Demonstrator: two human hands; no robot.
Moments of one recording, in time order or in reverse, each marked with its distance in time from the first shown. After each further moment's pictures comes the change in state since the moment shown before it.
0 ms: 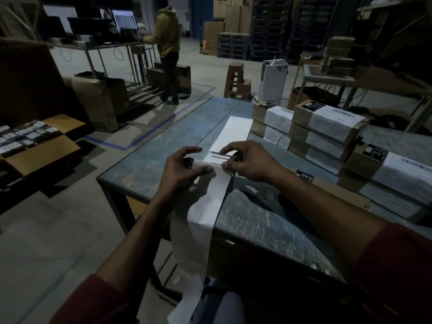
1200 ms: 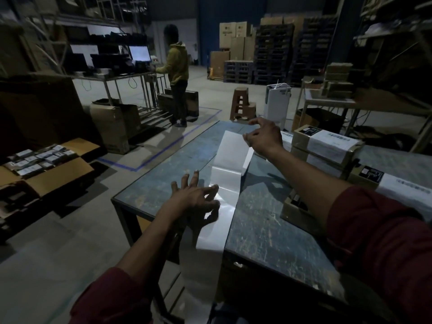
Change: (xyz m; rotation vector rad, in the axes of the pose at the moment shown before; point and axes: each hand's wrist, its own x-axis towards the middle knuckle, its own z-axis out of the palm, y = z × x) left_hand 0.020 0.004 -0.001 1.101 -0.544 -0.130; right_hand 0.100 0.020 -0.051 0.038 0.490 0.213
